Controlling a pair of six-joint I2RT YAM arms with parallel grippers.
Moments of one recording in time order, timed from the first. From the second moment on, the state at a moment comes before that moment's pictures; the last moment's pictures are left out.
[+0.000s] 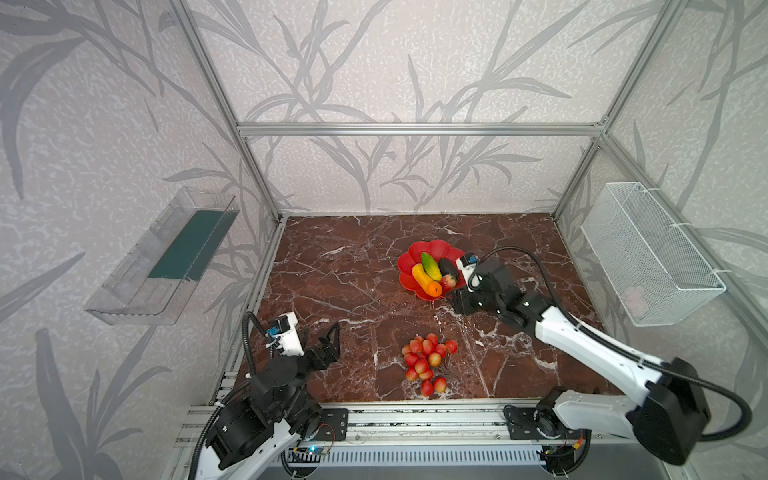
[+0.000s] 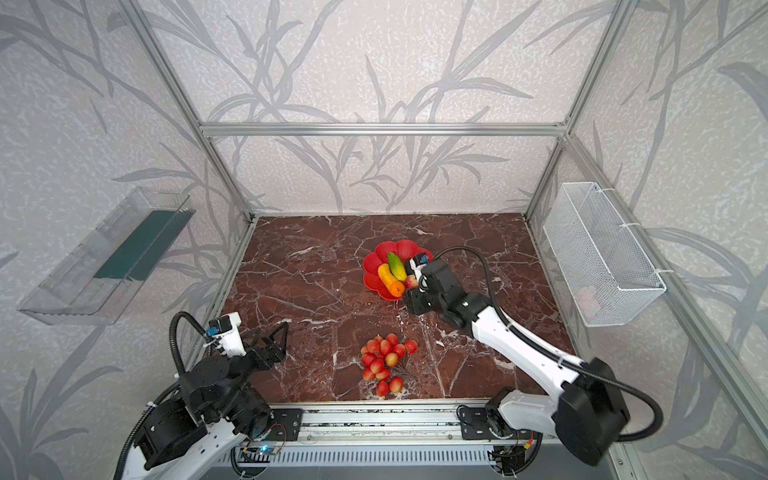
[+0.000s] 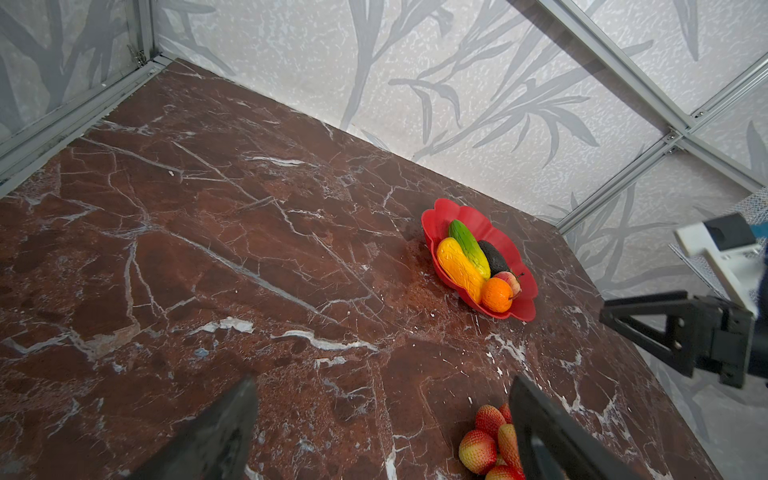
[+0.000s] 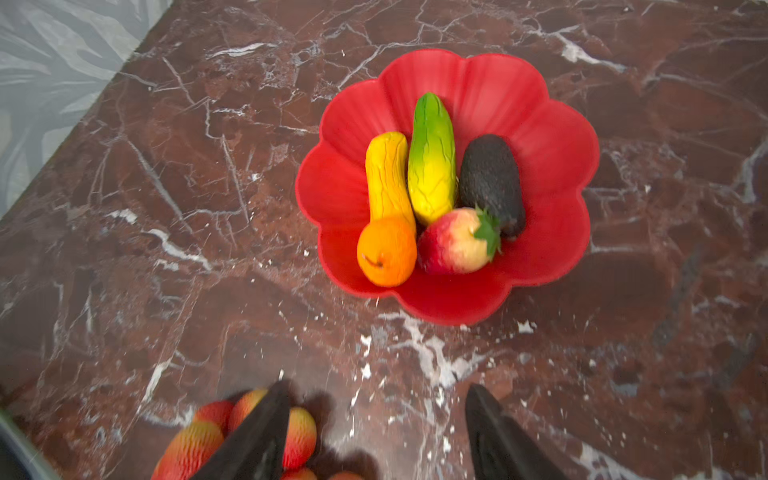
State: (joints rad) left arm -0.71 0.01 0.50 -0.82 -0.46 -0.67; right arm 0.63 1.14 0.80 -0.41 -0.02 0.28
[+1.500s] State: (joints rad) left arm -0.72 0.01 0.50 -0.77 -0.38 -0.64; right arm 1.11 1.23 0.47 -0.32 0.00 0.54
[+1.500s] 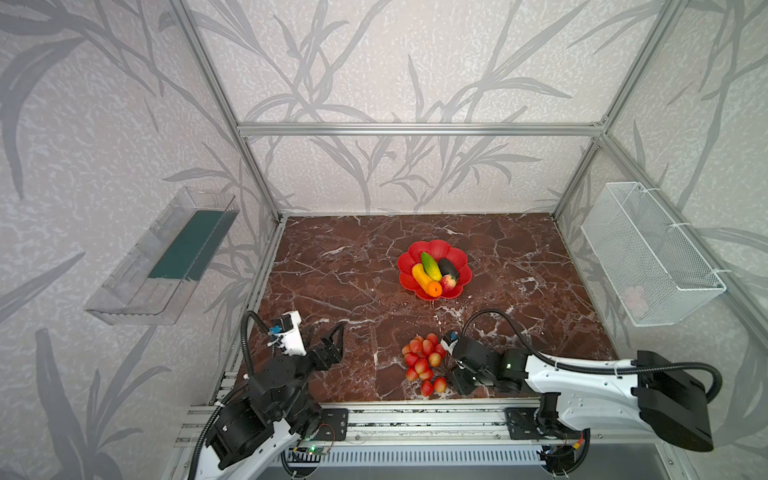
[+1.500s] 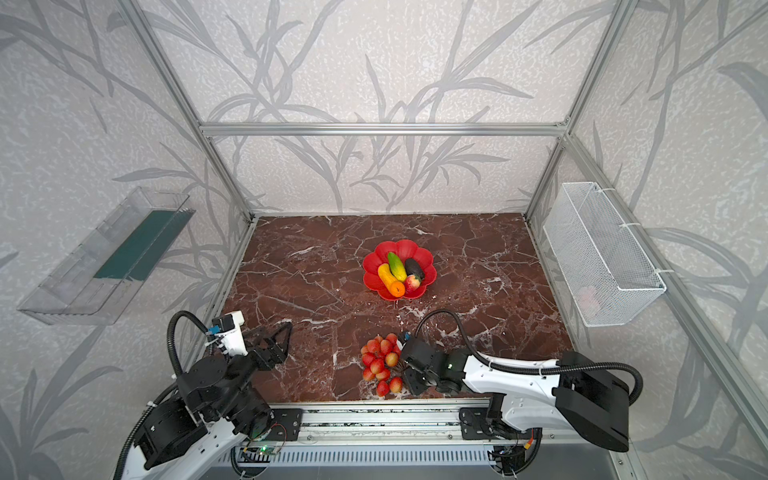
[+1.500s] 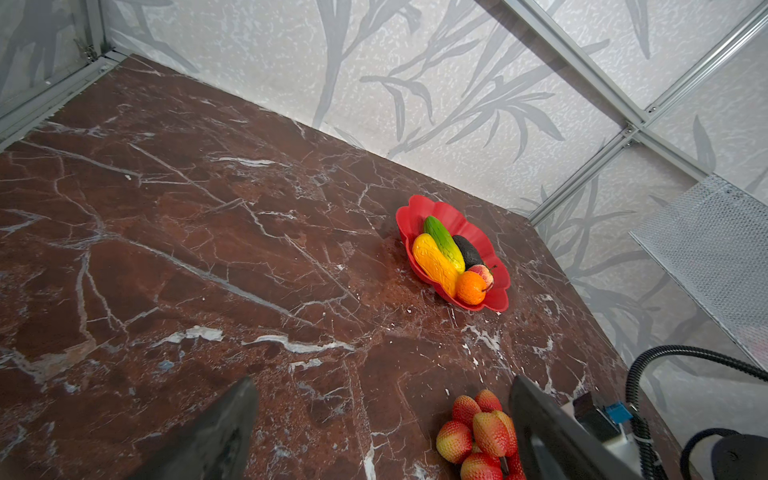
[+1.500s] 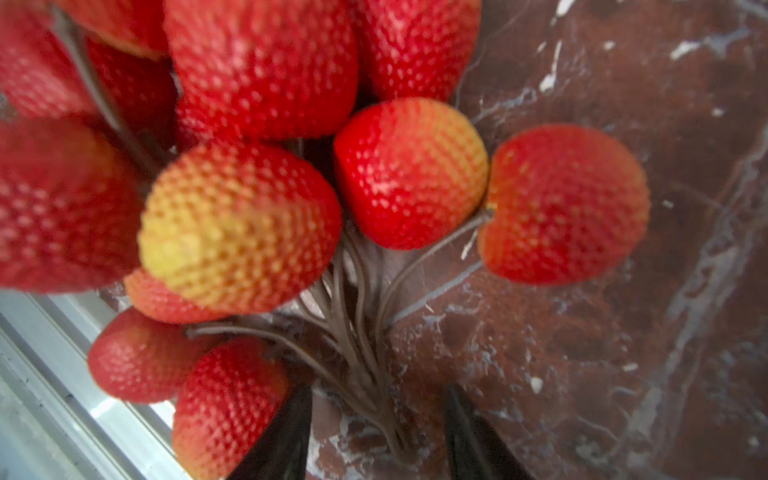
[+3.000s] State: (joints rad) left arm -0.72 0.01 0.50 -0.65 -0.19 -0.60; right arm 1.12 1.36 0.99 -0.32 0.09 0.29
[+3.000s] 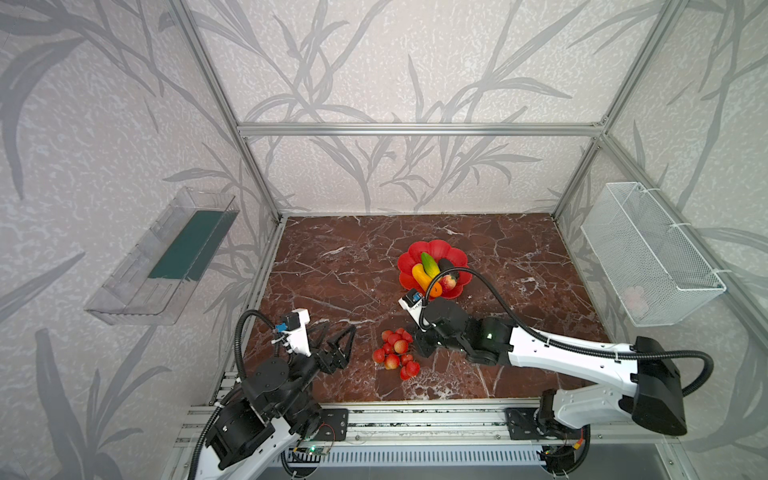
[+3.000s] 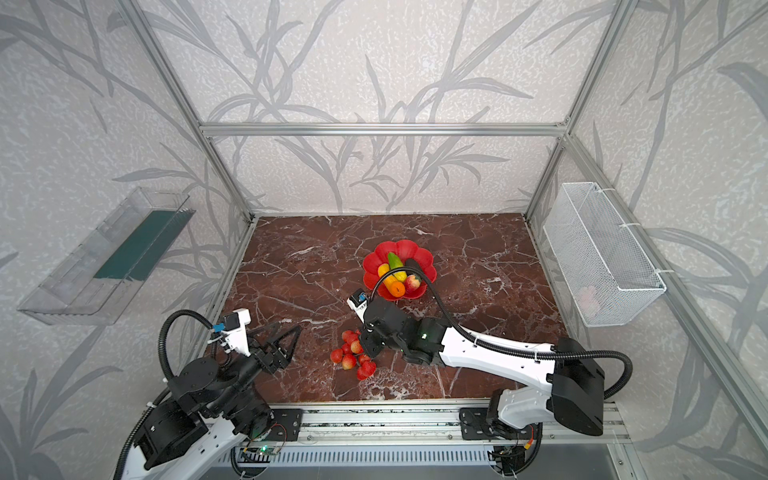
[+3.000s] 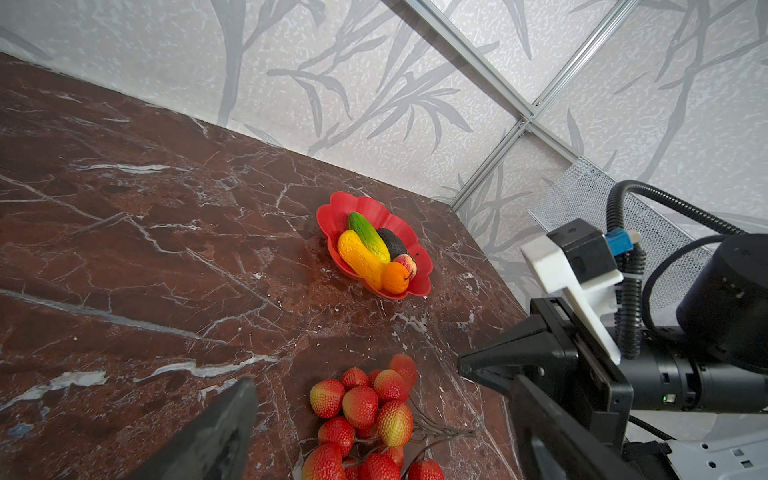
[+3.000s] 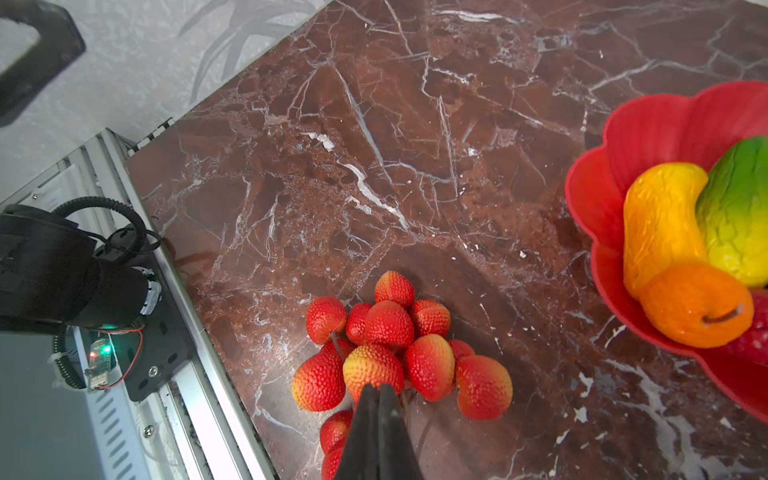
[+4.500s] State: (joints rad) left arm -0.72 0.01 0.50 -0.62 -0.08 -0.58; right arm 1.04 1.51 0.91 -0.47 -0.16 0.37
